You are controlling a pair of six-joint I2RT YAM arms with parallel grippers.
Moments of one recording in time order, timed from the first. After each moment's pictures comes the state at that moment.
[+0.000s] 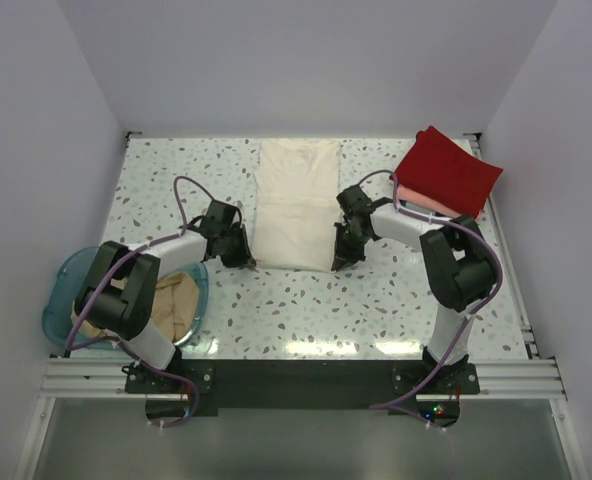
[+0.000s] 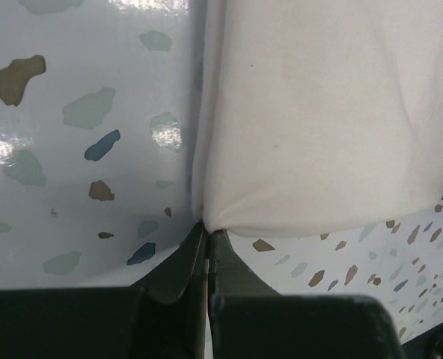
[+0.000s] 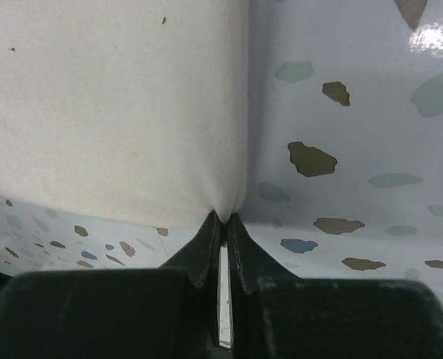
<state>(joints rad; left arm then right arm) -0.36 1.63 0.82 -0.22 0.20 -0.57 0.48 1.87 1.19 -0.62 -0.20 0.61</state>
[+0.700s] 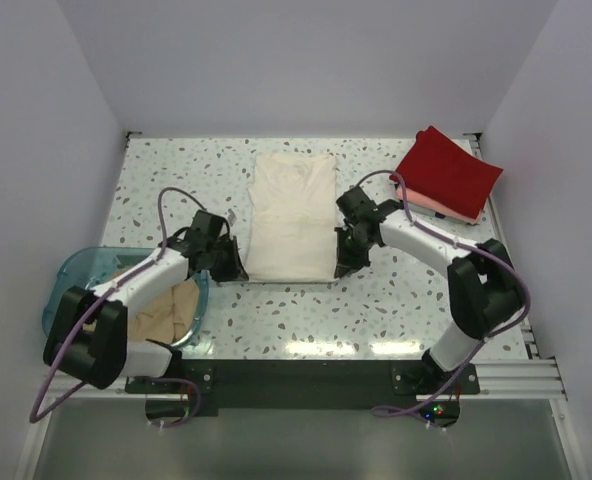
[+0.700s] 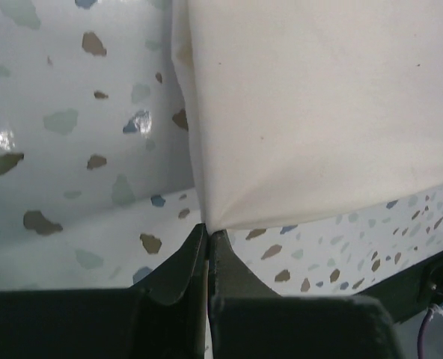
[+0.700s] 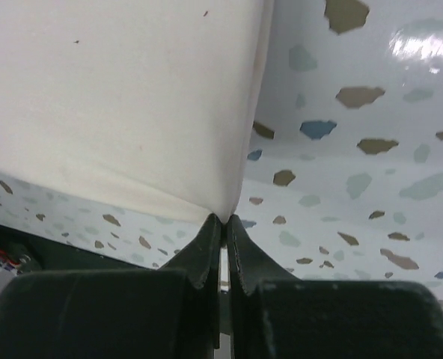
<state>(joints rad) -0.36 1.37 0.73 -0.40 0.23 -0.54 0.54 1.69 1.17 -0.78 -0.17 0.61</state>
